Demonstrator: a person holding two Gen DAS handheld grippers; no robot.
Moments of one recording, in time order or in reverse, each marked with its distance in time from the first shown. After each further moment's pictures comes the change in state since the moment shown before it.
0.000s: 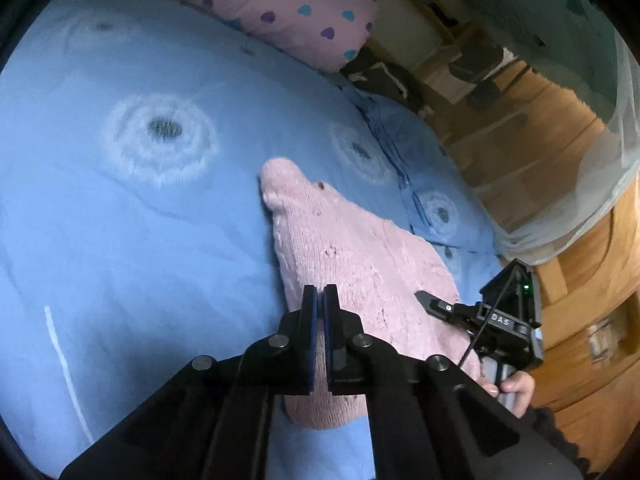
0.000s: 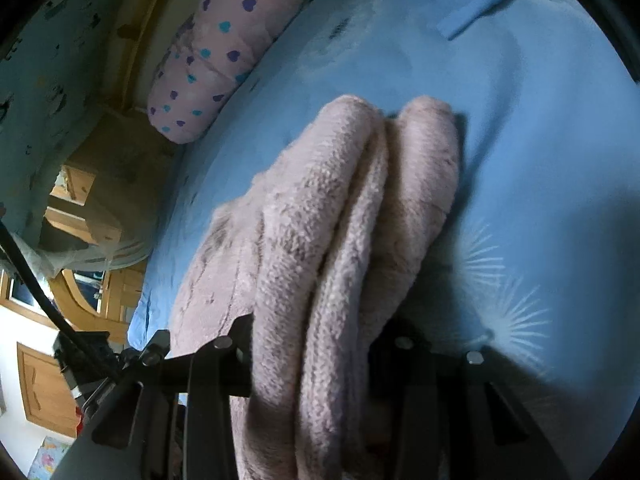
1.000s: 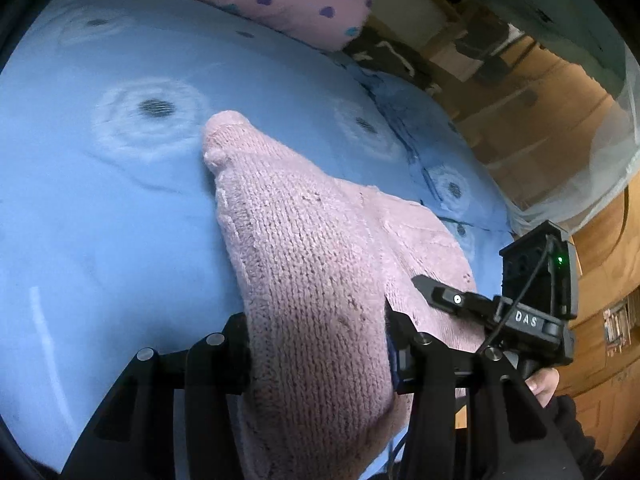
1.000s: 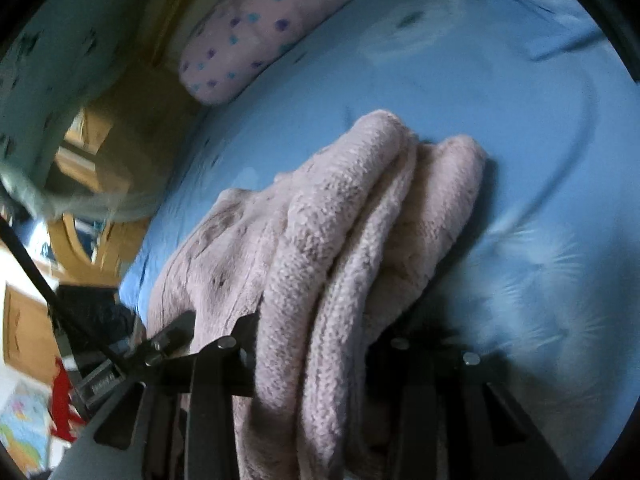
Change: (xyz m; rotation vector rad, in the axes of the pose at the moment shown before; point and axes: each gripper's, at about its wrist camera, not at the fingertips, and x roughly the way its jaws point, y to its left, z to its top) left arm 0.020 -0.021 -0.010 0.042 0.043 0.098; right arm 0.025 0.055 -0.017 -0.203 0.089 0.005
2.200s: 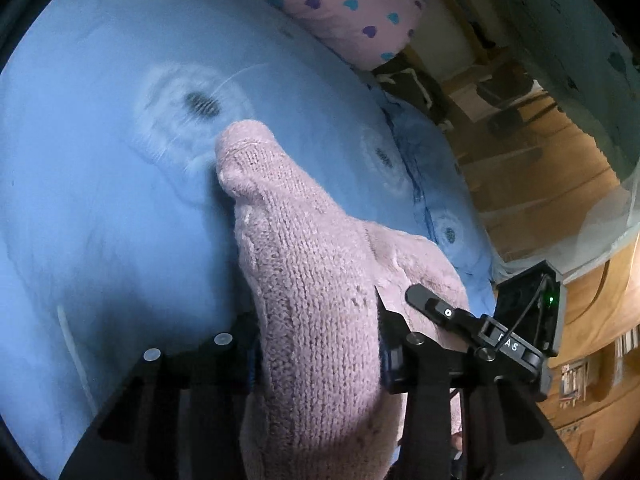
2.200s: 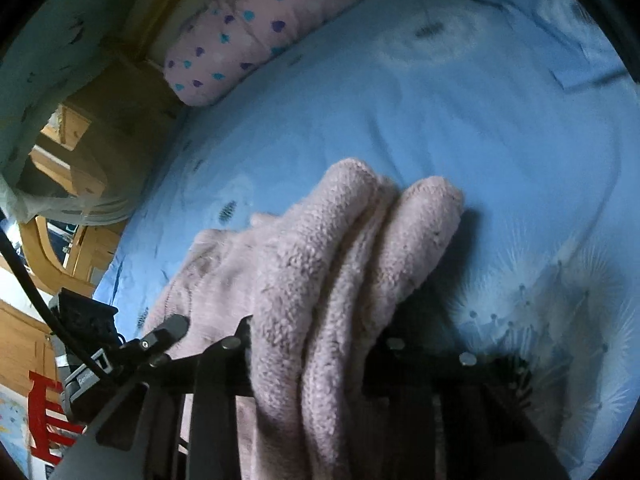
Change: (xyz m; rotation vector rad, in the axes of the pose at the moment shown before) left arm -0.009 0.038 0.029 -0.178 -0.014 -0.099; right arm 0.030 0.050 0.032 0.018 -0.076 -0.123
